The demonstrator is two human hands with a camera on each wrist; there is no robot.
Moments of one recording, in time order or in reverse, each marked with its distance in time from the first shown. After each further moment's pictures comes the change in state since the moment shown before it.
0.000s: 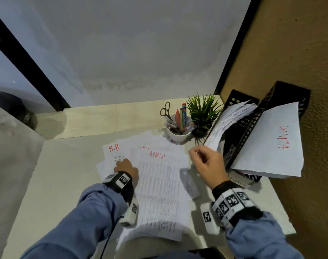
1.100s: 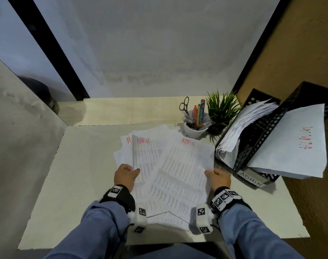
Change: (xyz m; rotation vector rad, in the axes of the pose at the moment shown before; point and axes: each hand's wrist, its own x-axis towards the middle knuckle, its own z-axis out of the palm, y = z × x) left_hand -0.025 -0.084 0.025 -0.873 0.214 -0.013; right_hand -0.027 0.090 0.056 0.221 0.286 0.822
